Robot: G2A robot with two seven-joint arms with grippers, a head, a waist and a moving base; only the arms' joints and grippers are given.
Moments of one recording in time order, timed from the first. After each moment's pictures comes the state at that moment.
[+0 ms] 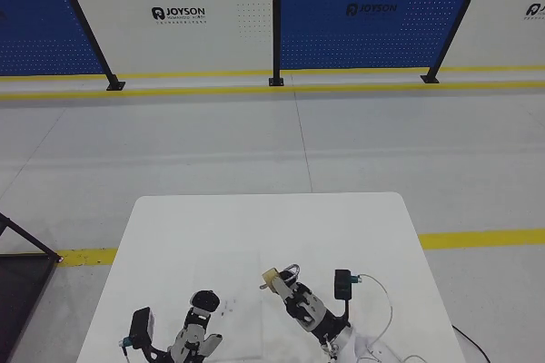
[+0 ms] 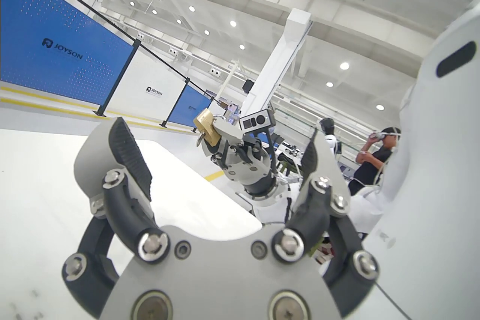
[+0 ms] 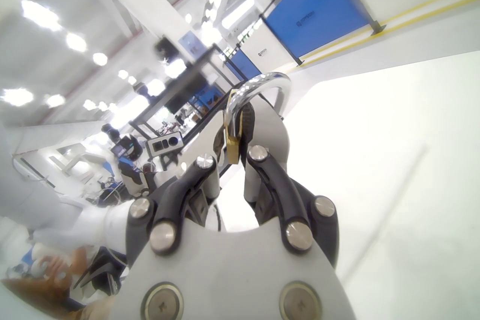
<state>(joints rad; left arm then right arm) 2.06 -0.99 -1.20 -1.69 1.01 -0.89 0.93 -1.76 -1.20 0.97 -1.72 -0.65 -0.62 -0.20</state>
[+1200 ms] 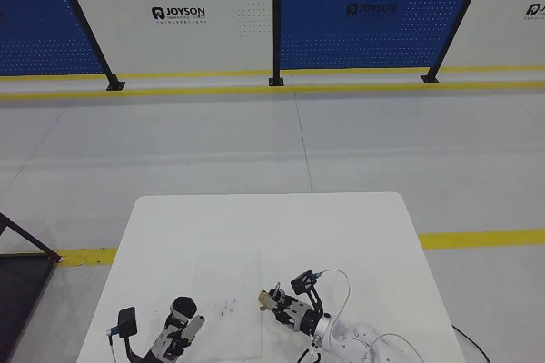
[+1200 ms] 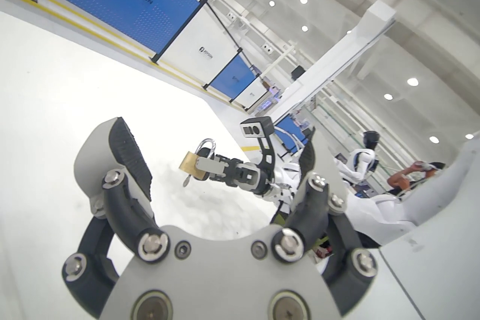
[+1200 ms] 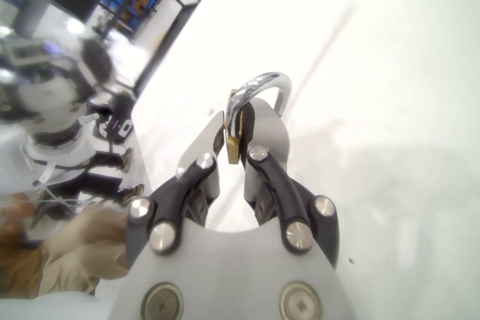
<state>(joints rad) 2.18 -0.91 -1.30 -1.71 0.60 -0.72 0.54 -1.59 -1.22 0.87 -1.46 -0.72 -0.36 0.15</state>
